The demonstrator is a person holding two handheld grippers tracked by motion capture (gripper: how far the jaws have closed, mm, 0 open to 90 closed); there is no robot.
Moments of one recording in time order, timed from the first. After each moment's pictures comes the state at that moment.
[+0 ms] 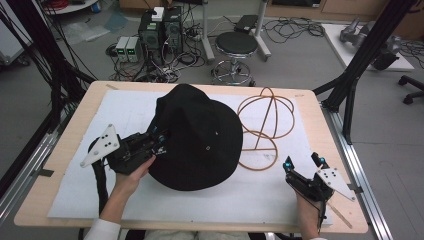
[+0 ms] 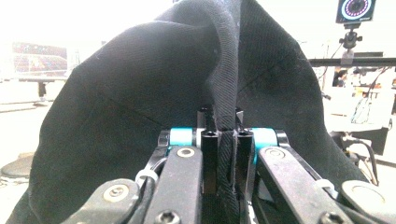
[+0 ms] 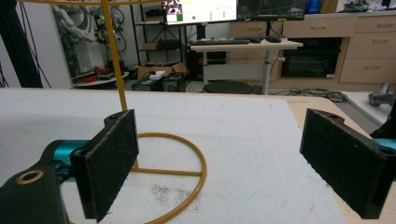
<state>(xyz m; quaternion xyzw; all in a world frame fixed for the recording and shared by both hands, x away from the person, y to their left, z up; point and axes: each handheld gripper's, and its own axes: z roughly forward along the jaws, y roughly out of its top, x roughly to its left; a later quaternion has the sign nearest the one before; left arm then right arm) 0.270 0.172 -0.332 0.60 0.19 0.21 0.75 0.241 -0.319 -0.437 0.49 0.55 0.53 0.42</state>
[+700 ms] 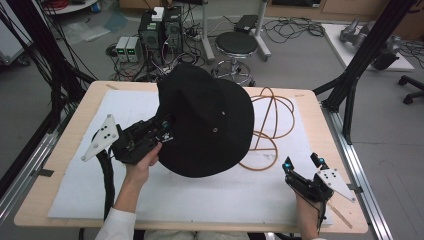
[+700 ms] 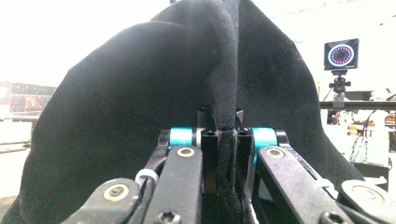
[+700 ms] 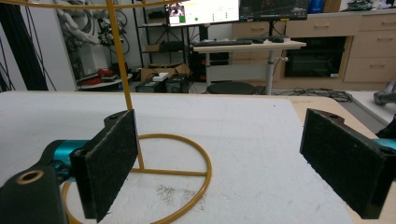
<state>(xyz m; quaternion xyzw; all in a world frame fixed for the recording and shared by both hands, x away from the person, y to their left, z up) 0.280 0.155 -0.311 0.54 0.17 0.22 0.80 0.239 -0.317 -0.437 0.49 0.55 0.54 0.41</state>
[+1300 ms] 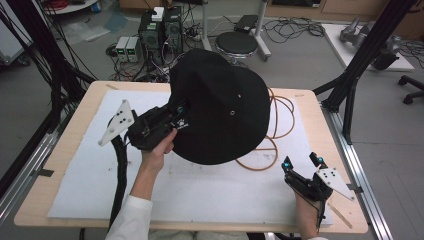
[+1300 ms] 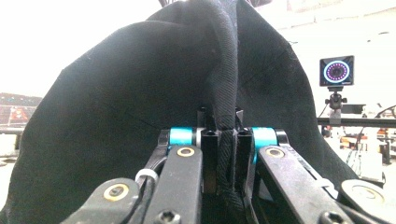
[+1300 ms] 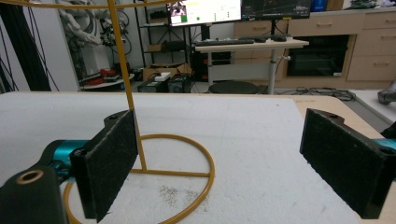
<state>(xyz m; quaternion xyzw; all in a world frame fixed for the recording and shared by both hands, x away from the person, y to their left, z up) 0.306 0.117 -0.291 0.52 0.16 0.21 0.81 0.242 -0.316 -0.438 0.49 0.55 0.54 0.41</state>
